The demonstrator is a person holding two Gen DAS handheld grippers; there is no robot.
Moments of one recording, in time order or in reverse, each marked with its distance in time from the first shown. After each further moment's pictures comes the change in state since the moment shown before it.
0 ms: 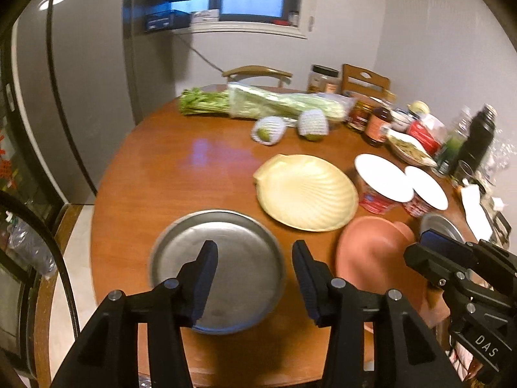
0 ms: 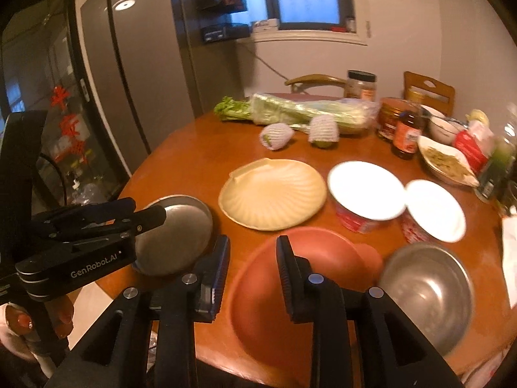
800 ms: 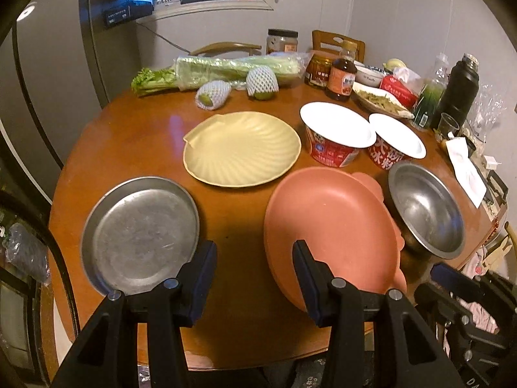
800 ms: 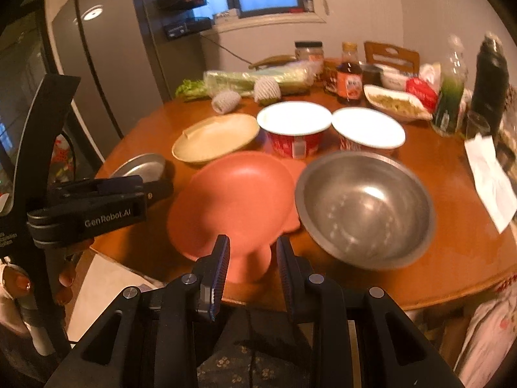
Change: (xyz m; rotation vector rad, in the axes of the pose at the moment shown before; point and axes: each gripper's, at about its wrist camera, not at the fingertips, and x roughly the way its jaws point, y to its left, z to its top) left arm 0.026 -0.070 -0.029 0.100 0.111 -0.030; right arm -0.040 -0.056 -0.084 0.128 0.049 -0.056
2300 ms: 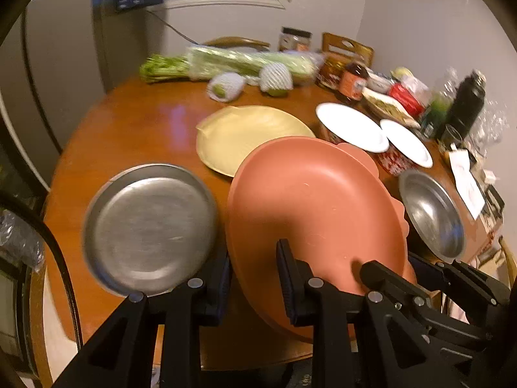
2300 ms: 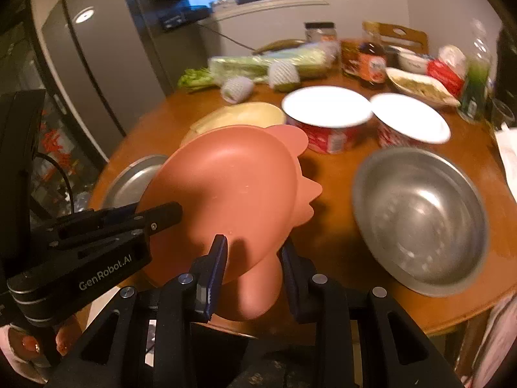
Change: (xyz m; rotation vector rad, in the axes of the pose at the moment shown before) left arm -0.002 0.029 -0.003 -0.078 0.002 -0.020; right arm 0.046 0.030 0.028 0.035 0.050 0.047
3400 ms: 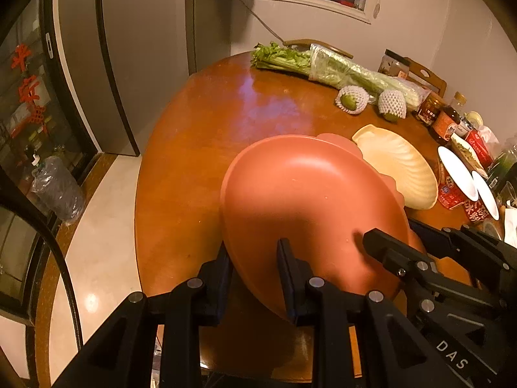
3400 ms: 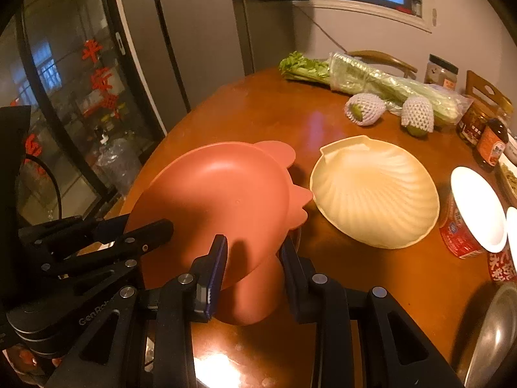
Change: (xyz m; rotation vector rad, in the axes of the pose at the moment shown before) left arm 0.003 0.122 -0.004 -0.221 0.011 0.197; right arm 0.092 0.118 0.061 -0.319 0.084 0.151
